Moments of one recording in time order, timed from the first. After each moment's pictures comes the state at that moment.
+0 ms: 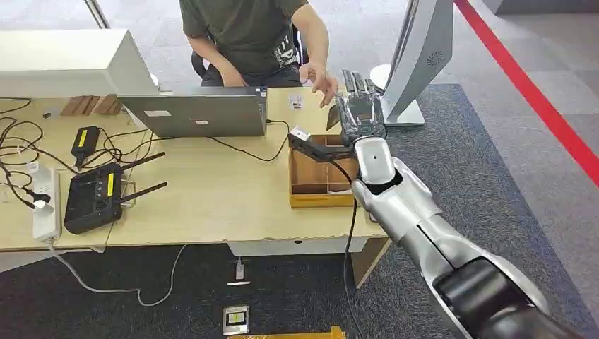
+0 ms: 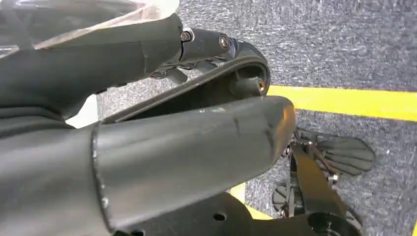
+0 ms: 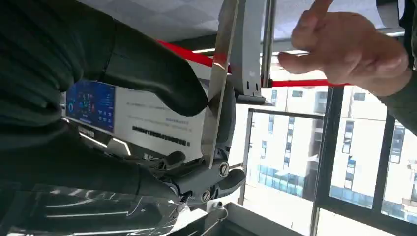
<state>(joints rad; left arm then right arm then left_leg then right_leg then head) -0.13 0.09 -1.18 -0.20 1.20 0.21 0.01 -0.89 -0.05 0.65 -0.77 1.35 -0.29 0.47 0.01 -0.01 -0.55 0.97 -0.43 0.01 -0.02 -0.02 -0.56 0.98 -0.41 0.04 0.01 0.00</state>
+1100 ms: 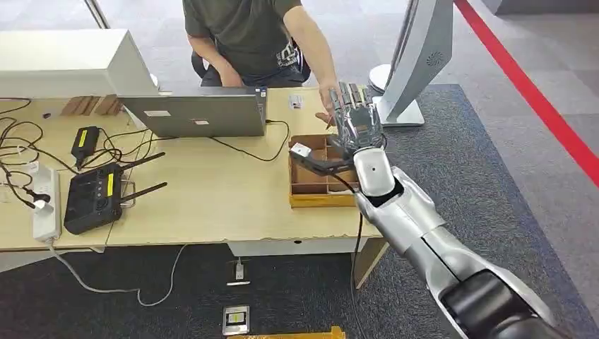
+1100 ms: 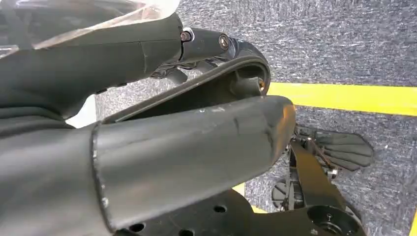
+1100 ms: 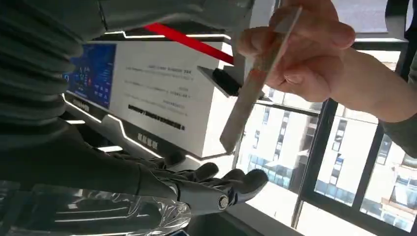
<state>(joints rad) -0.12 0.08 -1.17 -0.20 1.20 0.20 0.00 -0.82 -0.09 0.66 -0.87 1.45 -0.21 0.47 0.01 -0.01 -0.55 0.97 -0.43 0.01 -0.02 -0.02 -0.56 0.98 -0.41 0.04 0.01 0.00</state>
